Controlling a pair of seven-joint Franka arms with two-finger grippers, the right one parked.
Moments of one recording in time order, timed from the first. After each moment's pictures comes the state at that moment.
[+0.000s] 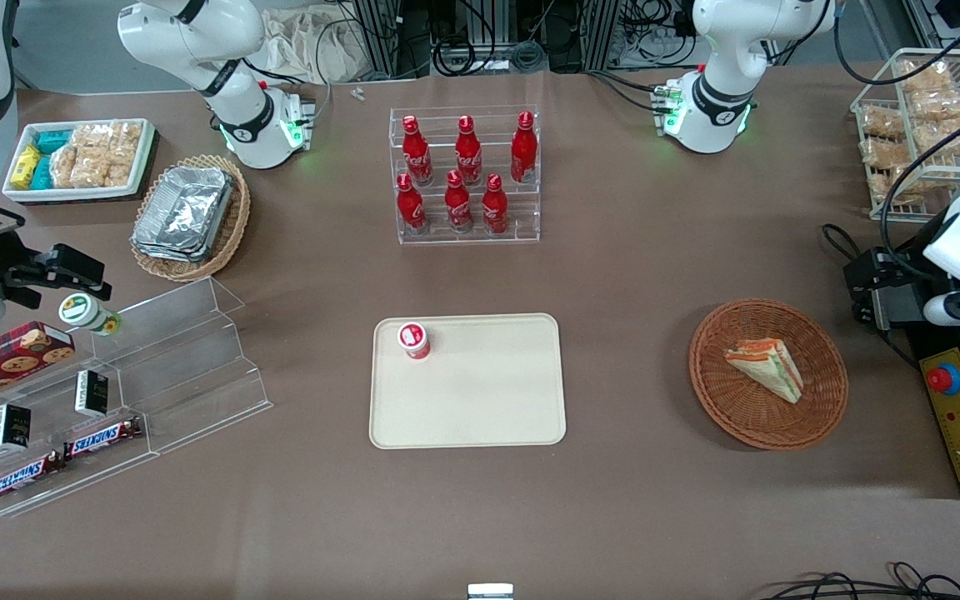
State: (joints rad) arm -0.03 0.12 -0.04 -1.48 0.08 1.64 -0.04
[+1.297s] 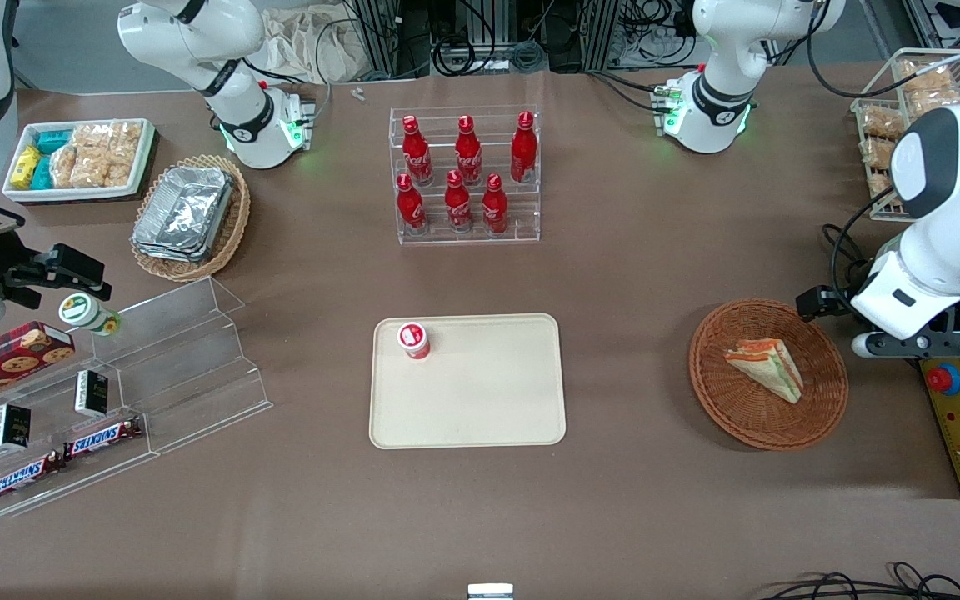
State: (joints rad) arm 0.00 0.13 -0.03 -1.80 0.05 1.91 -0.04
